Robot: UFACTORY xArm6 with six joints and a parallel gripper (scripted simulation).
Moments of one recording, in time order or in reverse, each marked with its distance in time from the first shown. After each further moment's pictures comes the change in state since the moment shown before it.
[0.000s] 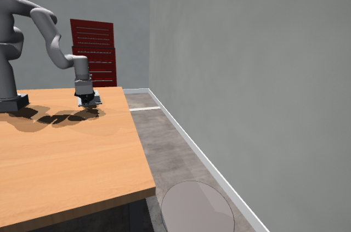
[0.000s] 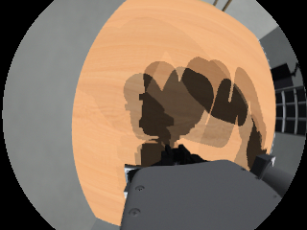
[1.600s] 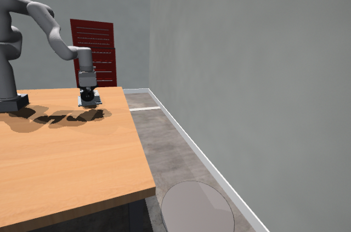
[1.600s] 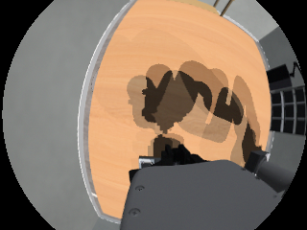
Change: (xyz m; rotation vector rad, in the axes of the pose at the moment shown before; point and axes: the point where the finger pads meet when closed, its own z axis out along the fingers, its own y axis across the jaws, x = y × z) arm 0.000 -0.025 -0.050 0.001 0.000 0.000
